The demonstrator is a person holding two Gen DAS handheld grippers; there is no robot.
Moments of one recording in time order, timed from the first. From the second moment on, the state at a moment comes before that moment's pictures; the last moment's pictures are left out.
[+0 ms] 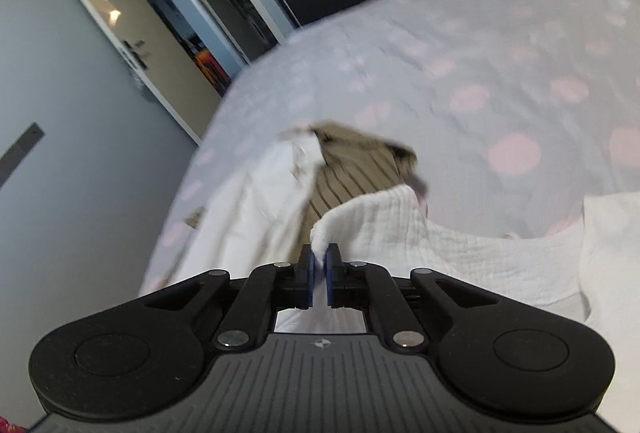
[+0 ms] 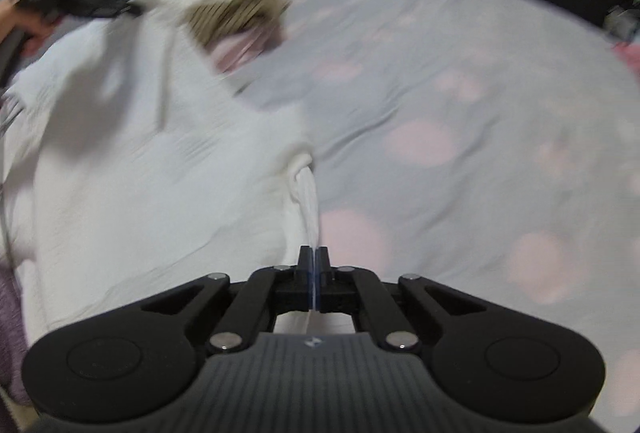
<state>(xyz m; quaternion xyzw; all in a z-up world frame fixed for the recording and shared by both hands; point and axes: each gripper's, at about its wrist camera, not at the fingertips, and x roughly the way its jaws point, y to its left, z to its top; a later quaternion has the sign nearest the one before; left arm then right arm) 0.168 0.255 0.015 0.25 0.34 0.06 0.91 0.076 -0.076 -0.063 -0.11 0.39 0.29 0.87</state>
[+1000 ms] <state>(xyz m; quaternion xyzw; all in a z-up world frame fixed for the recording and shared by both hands) 0.043 0.106 0.120 0.22 0.25 -0.14 0.93 0.041 -0.346 0.077 -0.13 0.31 0.01 0.94</state>
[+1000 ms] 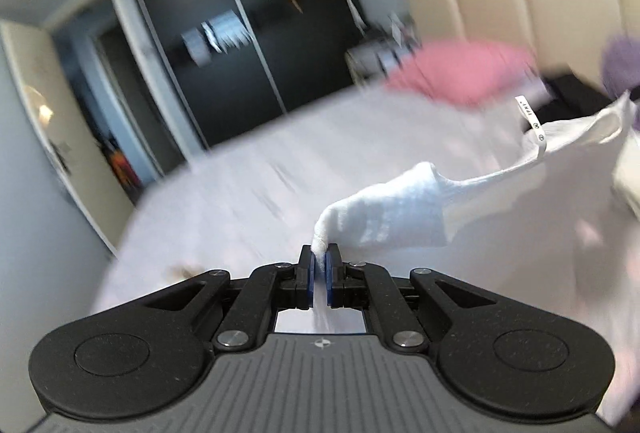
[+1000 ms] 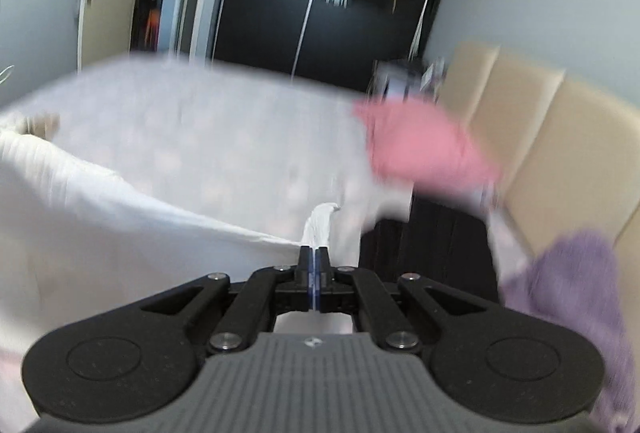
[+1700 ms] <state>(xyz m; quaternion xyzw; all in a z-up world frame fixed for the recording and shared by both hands) -0.058 0.070 -0.041 0.45 0.34 -0.38 0.74 0.013 -0.310 -0.016 -0.26 0.42 0.17 0.85</state>
